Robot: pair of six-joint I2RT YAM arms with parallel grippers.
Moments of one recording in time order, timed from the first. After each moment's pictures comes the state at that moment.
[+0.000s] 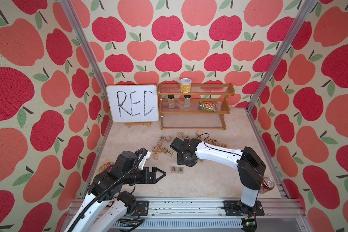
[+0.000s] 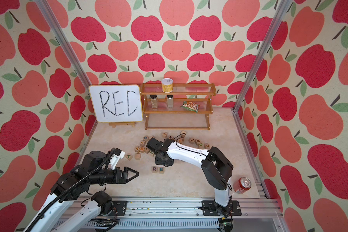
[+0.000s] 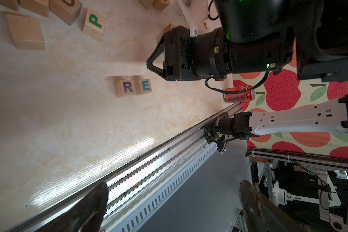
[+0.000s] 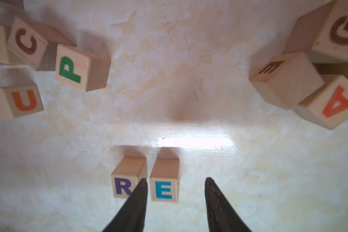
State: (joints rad) left arm -0.53 0.57 0.84 -1.08 0.51 -0.61; right arm 1.07 1.85 1.42 -0.93 0.11 1.02
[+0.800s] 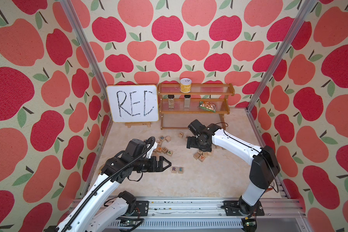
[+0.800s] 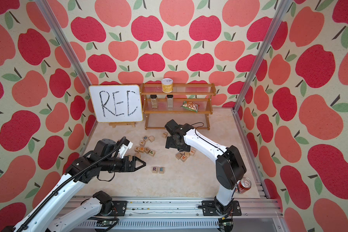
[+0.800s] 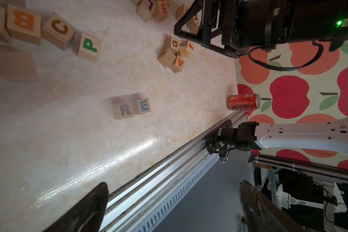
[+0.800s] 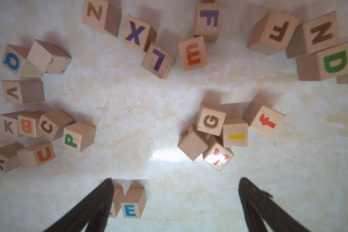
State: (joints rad) left arm -0.53 0.84 0.93 -0.95 0.51 -0.57; right arm 0.77 1.73 1.45 -1.01 0.10 0.80
